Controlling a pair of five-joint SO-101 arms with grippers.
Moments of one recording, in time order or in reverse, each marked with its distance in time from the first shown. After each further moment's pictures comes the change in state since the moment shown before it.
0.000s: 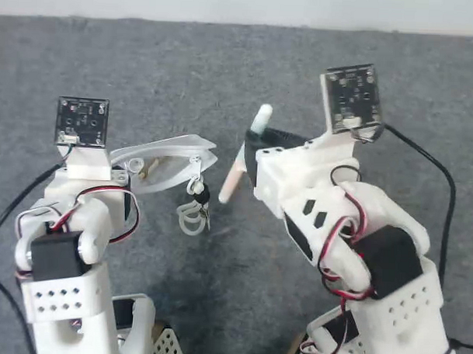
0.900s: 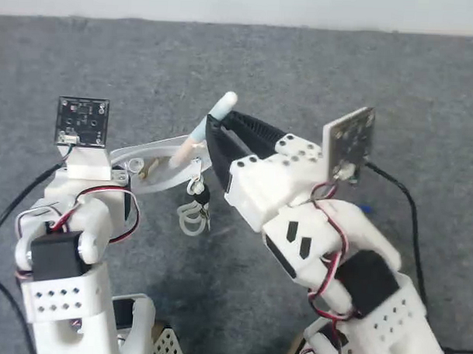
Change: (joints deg) left arm 0.0 0.0 0.0 0.0 0.0; right arm -8.2 -11.3 23.6 -34.0 3.1
